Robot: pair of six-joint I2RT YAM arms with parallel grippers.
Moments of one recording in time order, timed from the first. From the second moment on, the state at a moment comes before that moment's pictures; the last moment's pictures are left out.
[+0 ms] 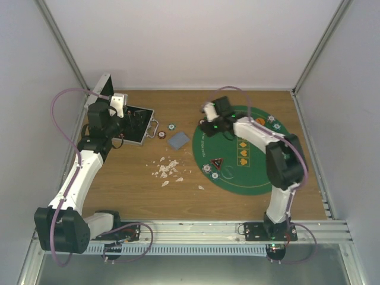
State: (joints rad) left arm -0.04 1.17 0.97 -0.19 0.32 -0.10; right arm 0.51 1.94 1.46 -0.41 -0.16 -0.11
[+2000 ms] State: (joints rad) left arm -0.04 1.19 0.97 -0.19 0.31 -0.10; right arm -0.34 1.95 1.18 -0.27 -0.14 0.02
